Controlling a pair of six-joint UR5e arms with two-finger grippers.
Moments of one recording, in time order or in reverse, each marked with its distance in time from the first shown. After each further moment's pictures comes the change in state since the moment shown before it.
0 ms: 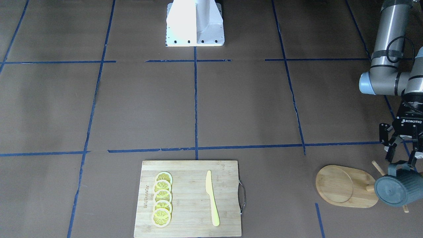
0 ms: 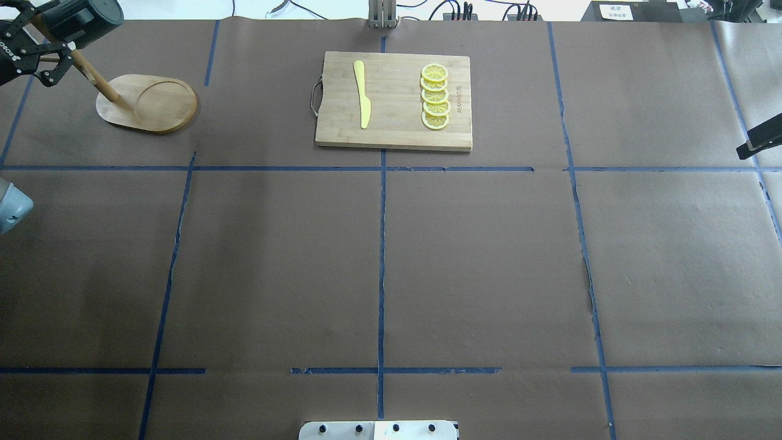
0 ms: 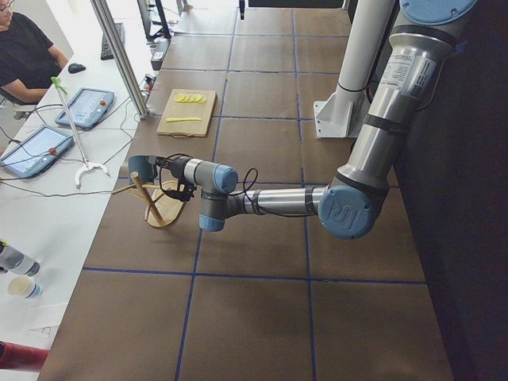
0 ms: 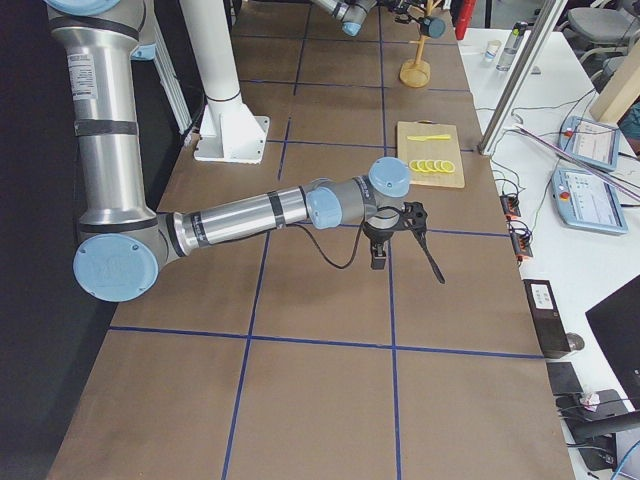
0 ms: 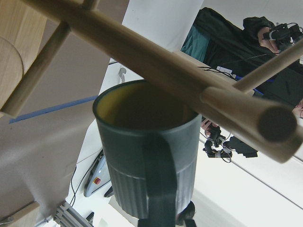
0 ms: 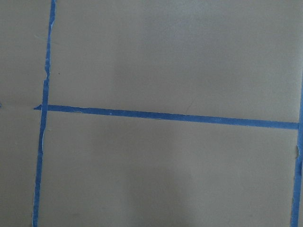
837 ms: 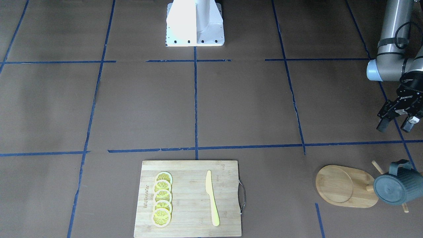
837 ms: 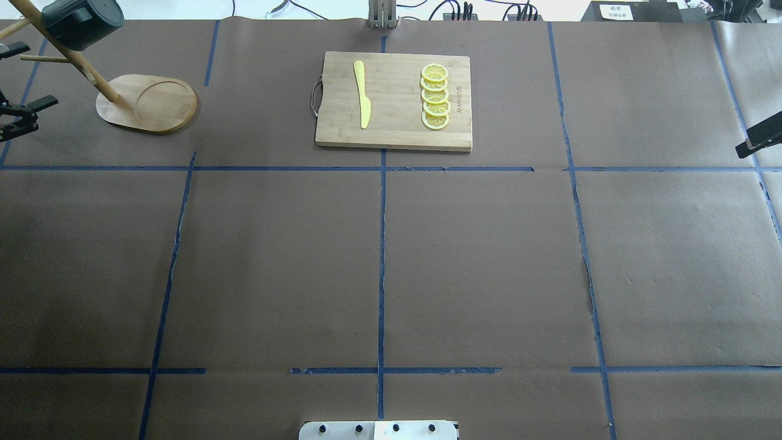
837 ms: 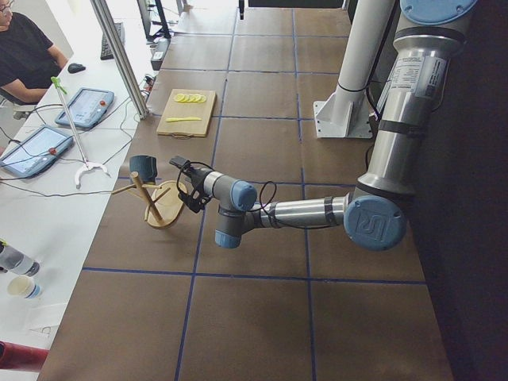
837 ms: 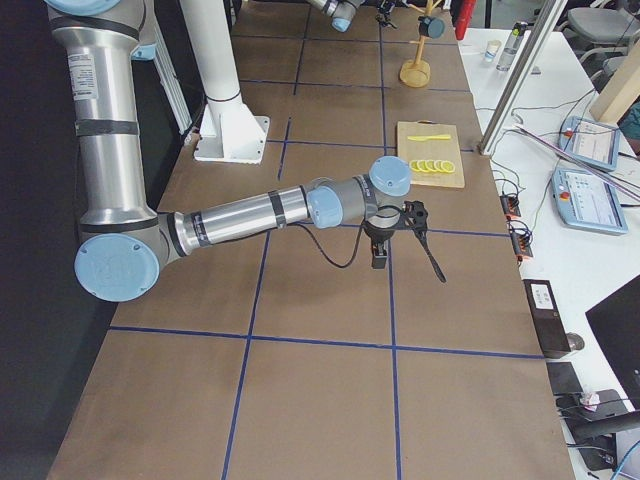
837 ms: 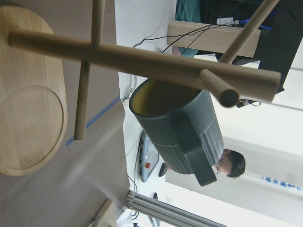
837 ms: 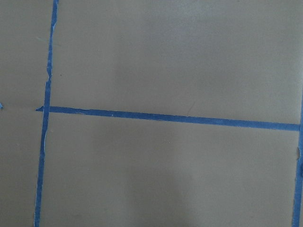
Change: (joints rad) left arm -0.005 0.183 -0.097 -0.109 -0.157 0.625; right arm 0.000 0.004 0.000 0.000 0.001 0.002
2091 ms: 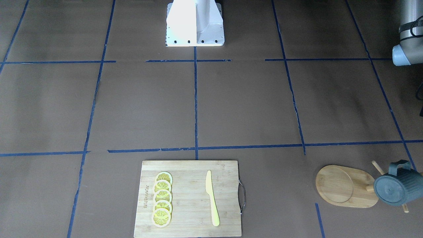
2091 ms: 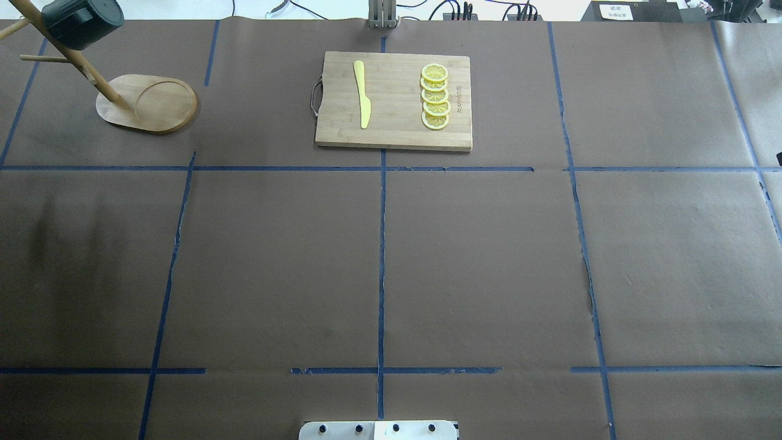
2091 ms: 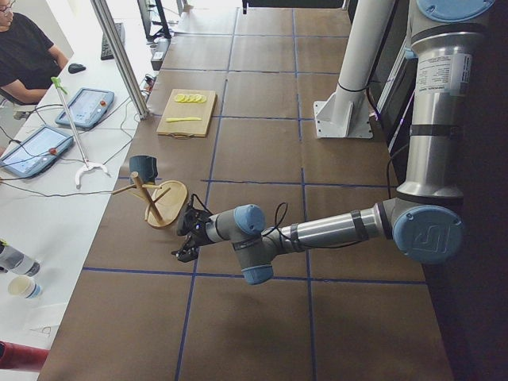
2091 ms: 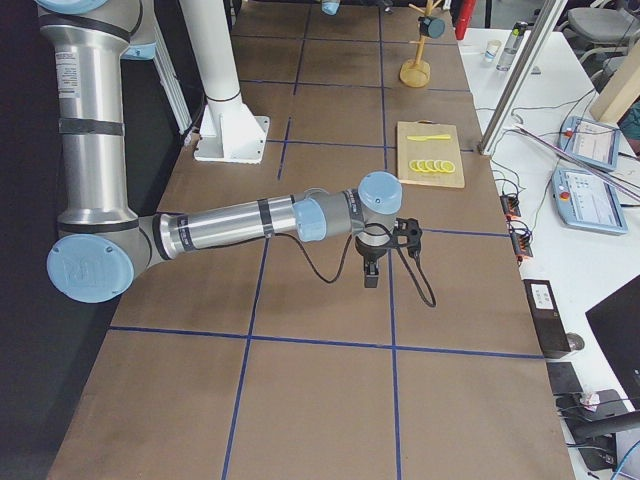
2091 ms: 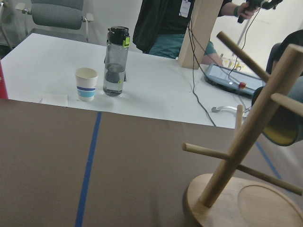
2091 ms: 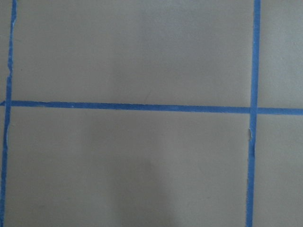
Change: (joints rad) left arm -0.166 0.120 -0.017 0.508 -0.031 1.432; right arm 0.082 -0.082 0.003 -0.014 -0.015 -0.085
